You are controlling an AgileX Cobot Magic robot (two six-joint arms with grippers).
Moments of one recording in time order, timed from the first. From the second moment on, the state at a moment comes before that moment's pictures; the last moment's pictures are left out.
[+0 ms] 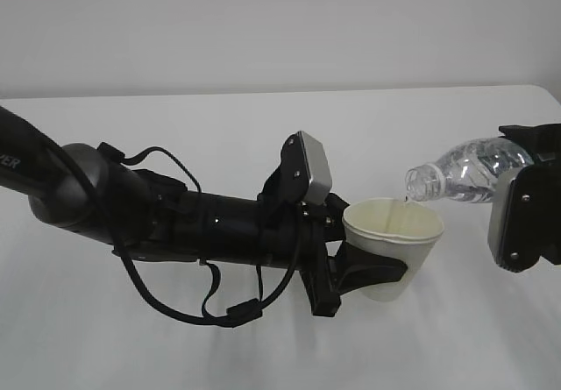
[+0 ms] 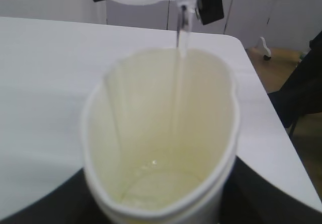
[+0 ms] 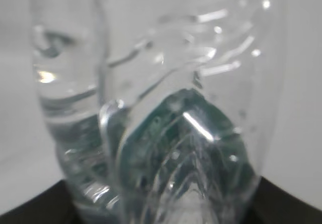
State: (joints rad) left arm -0.64 2.16 -1.07 1.05 -0.98 -0.57; right arm 0.15 1.38 -0.38 0.00 -0.60 -1.54
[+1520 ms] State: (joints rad) left arm -0.64 2.16 -1.07 1.05 -0.98 -0.57; right arm 0.15 1.38 -0.38 -0.01 -0.60 -1.56
